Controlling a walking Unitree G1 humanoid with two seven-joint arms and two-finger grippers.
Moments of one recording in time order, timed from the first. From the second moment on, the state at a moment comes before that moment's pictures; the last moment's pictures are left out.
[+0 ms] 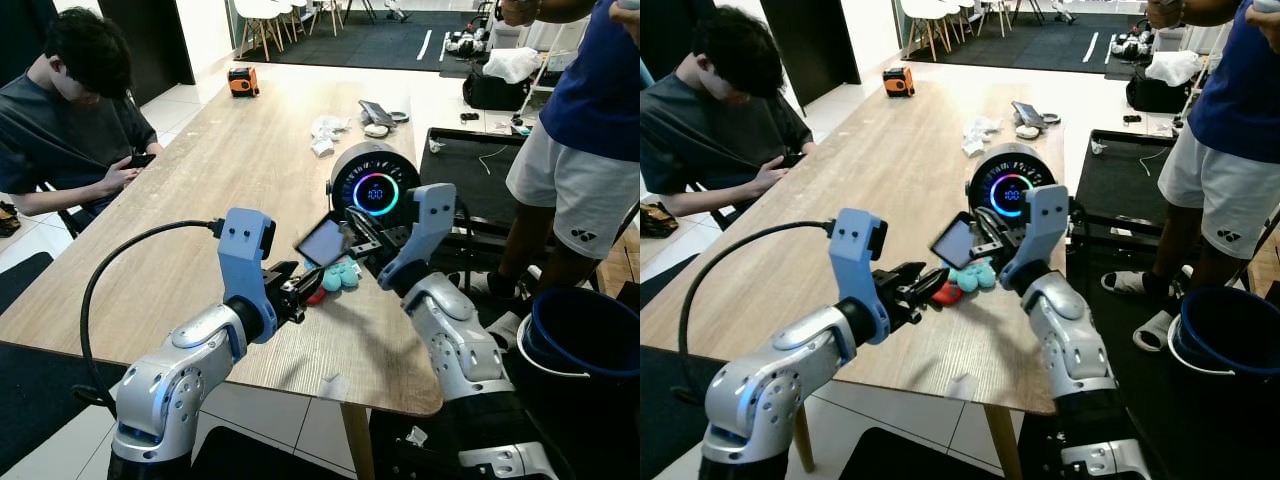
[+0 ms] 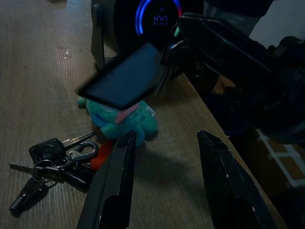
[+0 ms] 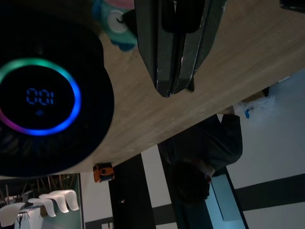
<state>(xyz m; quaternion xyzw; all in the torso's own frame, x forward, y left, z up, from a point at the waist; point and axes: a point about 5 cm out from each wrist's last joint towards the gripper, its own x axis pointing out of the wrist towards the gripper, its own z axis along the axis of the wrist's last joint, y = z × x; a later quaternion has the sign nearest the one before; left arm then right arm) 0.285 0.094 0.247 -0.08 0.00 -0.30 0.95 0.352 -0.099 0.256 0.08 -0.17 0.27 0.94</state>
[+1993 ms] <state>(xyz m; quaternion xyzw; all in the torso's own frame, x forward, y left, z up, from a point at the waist) 0.285 0.096 0.247 -0.08 0.00 -0.29 0.96 0.353 -0.097 0.256 0.08 -0.18 0.27 0.94</state>
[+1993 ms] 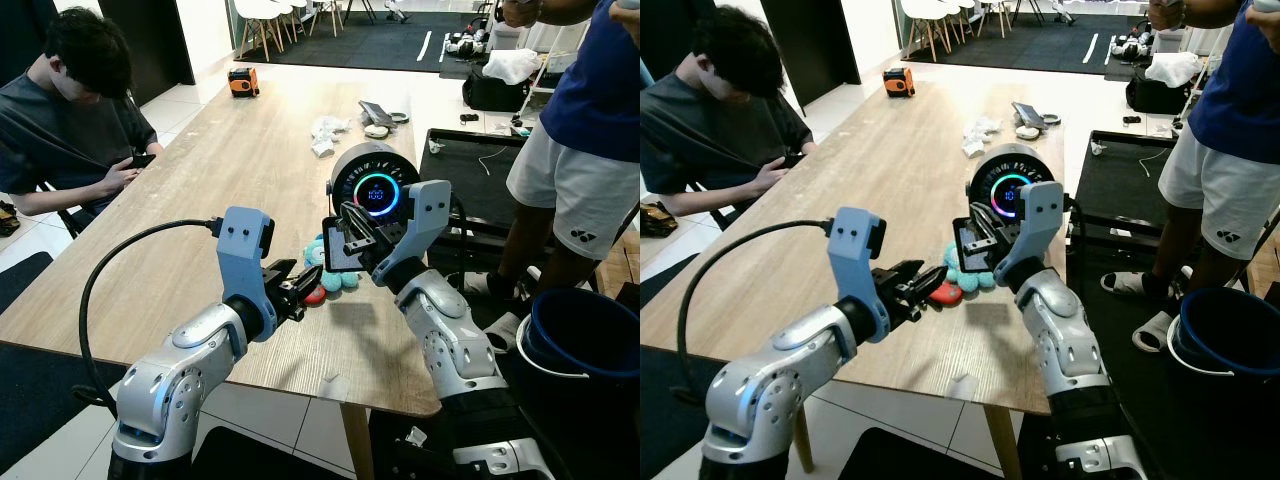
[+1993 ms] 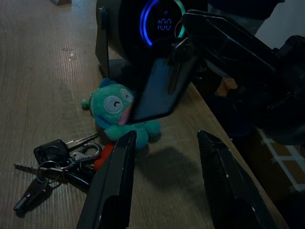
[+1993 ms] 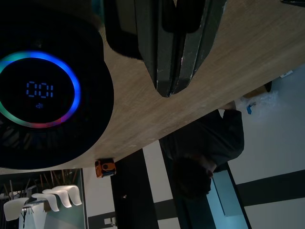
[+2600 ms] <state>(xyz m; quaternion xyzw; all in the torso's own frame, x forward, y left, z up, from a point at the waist) 0.285 0.096 0.248 -0.08 0.00 -0.29 0.96 0.353 -0.097 0.256 0.08 -0.18 0.27 0.94</state>
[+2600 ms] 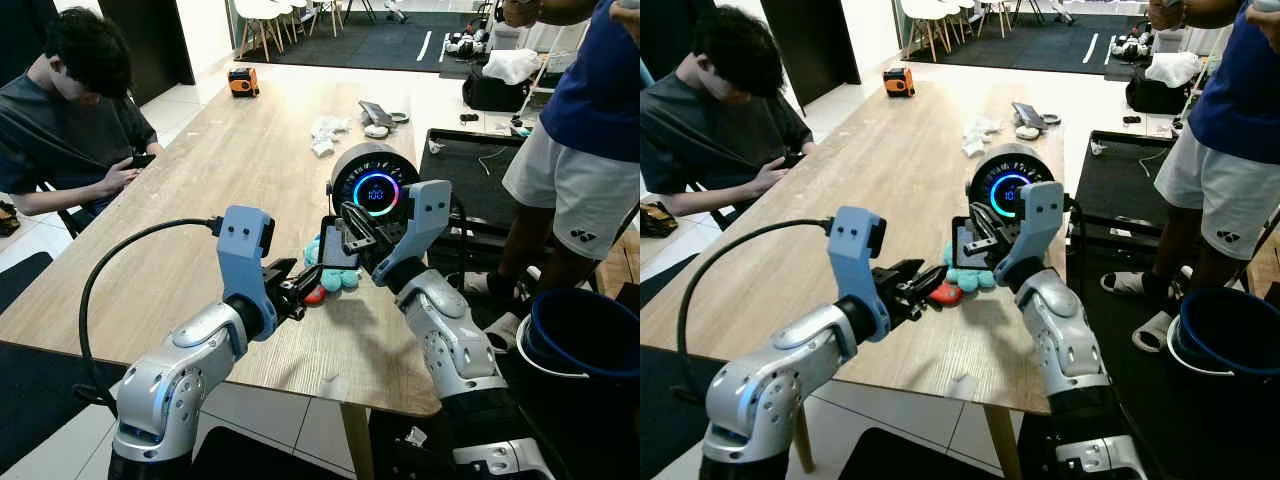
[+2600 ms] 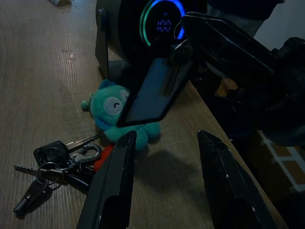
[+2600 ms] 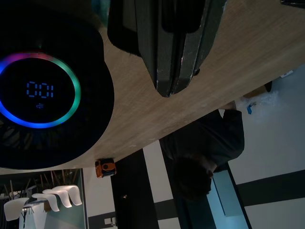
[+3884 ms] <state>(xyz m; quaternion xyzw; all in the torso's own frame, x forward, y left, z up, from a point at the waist) 0.286 0.092 0.252 -0.08 -0.01 -0.29 0.95 0.353 -0.095 0.256 0.08 -0.18 0.27 0.94</state>
